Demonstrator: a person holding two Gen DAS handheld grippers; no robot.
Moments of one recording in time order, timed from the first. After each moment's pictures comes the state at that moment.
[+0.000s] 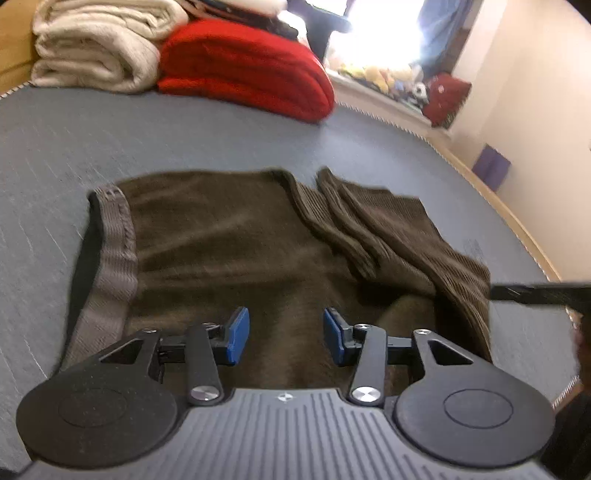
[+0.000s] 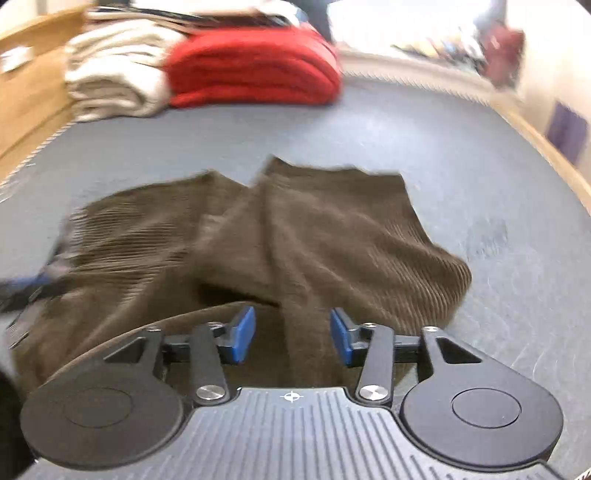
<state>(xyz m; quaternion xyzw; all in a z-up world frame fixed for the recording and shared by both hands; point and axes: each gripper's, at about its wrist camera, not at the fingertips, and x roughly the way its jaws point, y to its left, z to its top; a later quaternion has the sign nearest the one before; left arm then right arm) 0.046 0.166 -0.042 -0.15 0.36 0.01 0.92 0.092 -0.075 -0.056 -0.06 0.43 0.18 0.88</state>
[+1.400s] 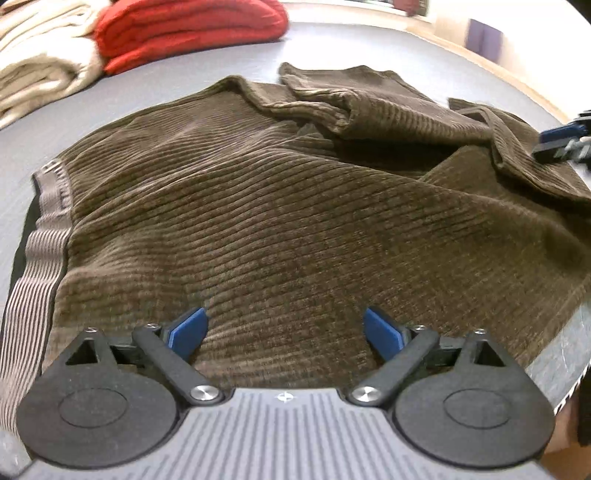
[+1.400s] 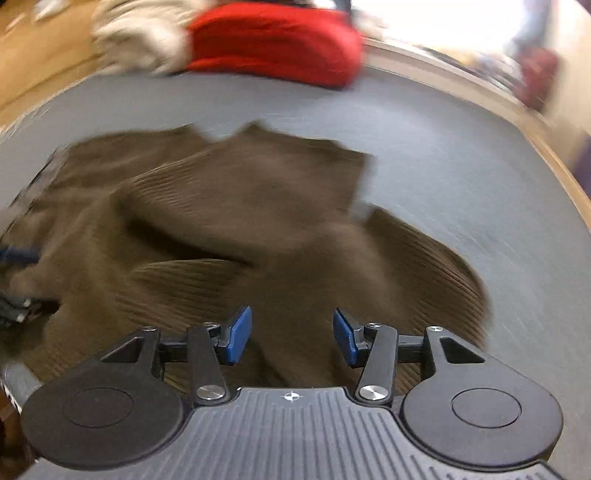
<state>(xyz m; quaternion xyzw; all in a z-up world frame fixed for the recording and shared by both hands) 0.072 0.095 -0.133 0.01 0.45 0.02 0.89 0.096 -0.159 -0.094 -0.17 0.40 0.27 0.86</state>
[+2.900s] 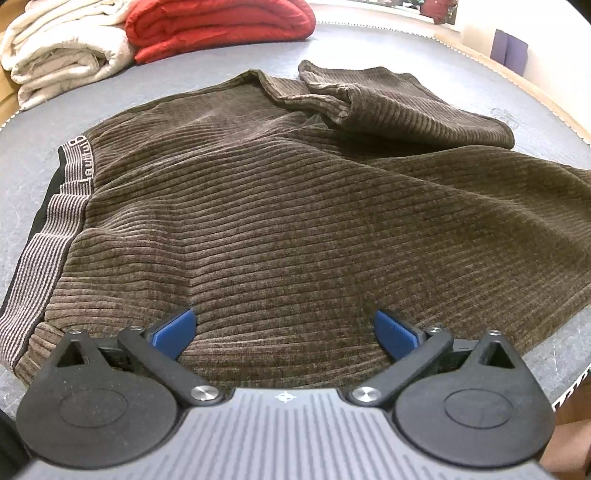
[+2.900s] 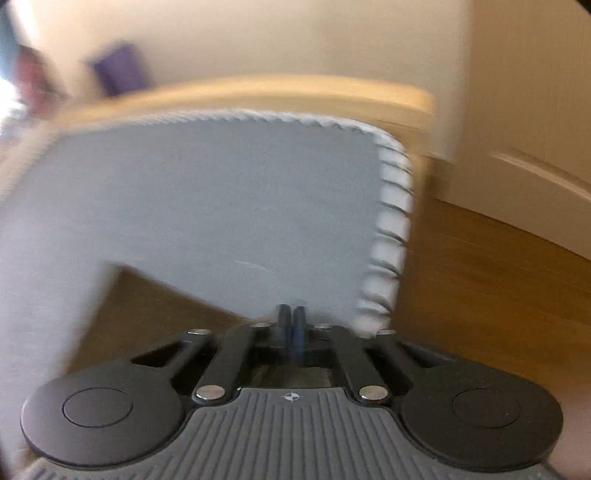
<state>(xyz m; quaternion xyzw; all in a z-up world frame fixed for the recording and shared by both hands) 0.050 0.078 -0.130 0.00 0.45 0.06 0.89 0.061 -0.580 -0.098 0.25 0.41 -0.40 0.78</state>
